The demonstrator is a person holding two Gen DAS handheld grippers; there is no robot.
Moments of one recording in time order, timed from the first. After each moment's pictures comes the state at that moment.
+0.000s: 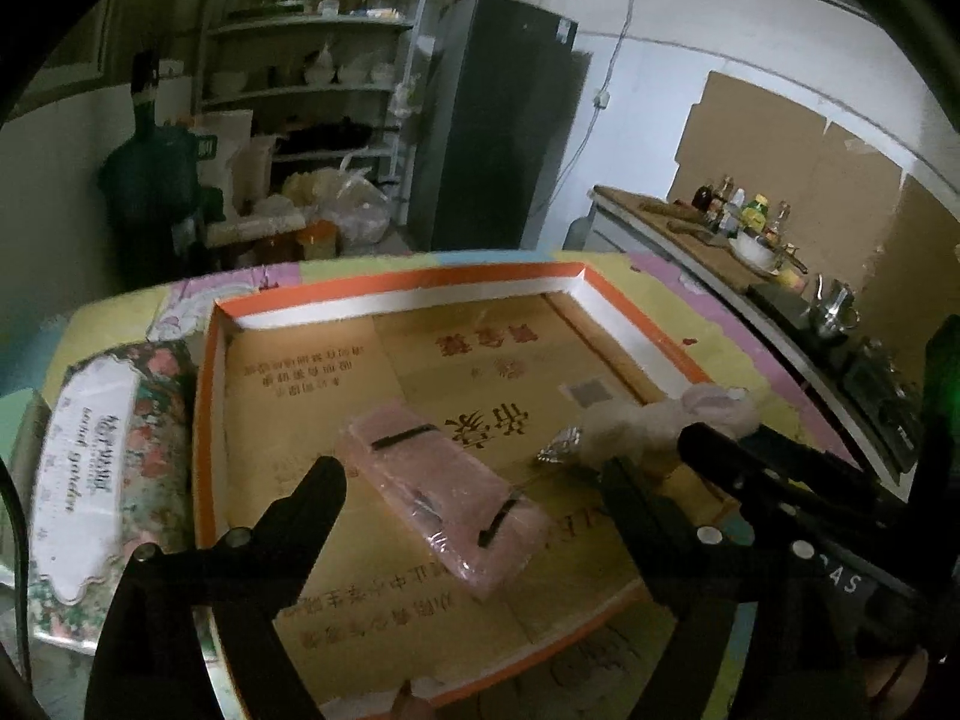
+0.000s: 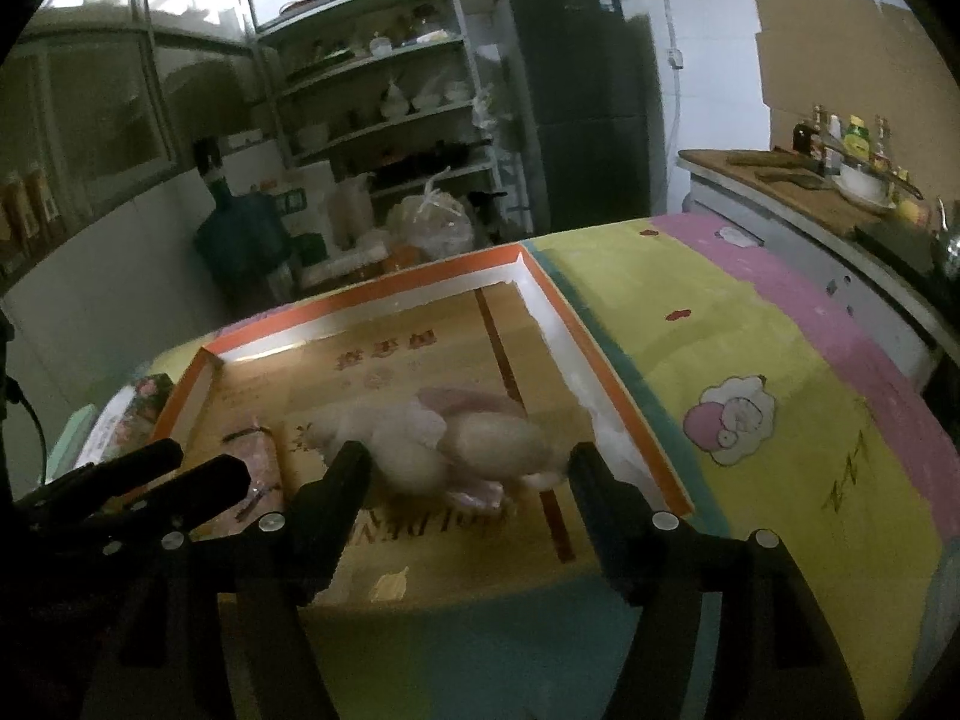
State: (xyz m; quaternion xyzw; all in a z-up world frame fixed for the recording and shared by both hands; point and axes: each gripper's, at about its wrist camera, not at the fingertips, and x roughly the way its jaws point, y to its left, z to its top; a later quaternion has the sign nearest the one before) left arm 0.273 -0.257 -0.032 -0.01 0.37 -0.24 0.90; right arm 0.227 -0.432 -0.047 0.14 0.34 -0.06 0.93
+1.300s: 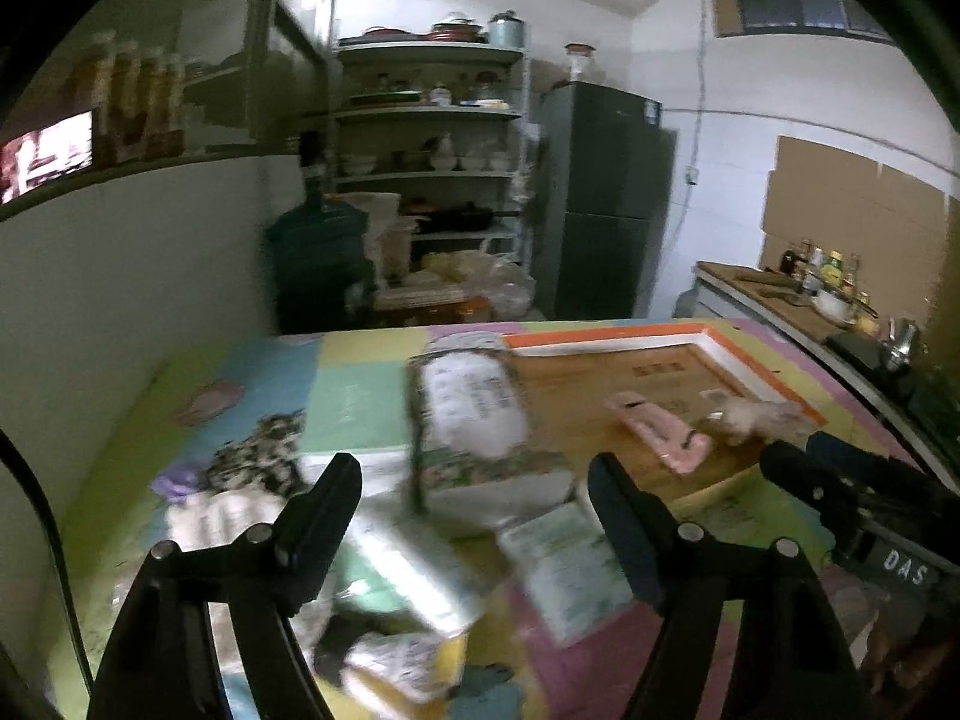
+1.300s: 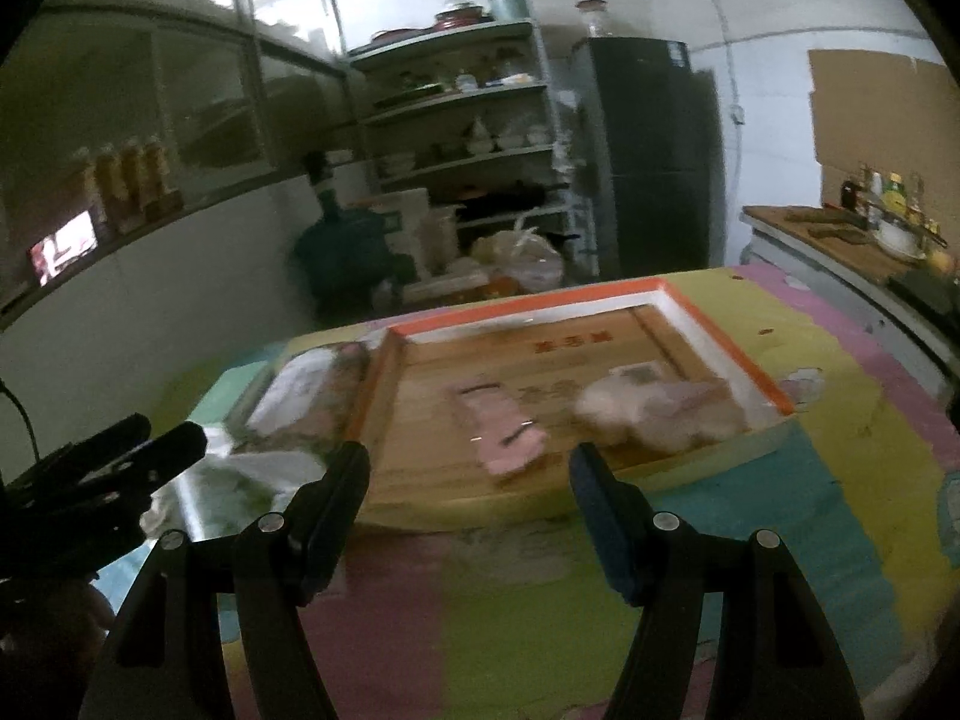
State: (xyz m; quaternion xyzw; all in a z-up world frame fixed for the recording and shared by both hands) left arm 0.170 -0.098 0.011 0.01 0.28 -0.09 0.95; right arm 0.155 -0.288 -0.002 0.11 0.29 0.01 0.95
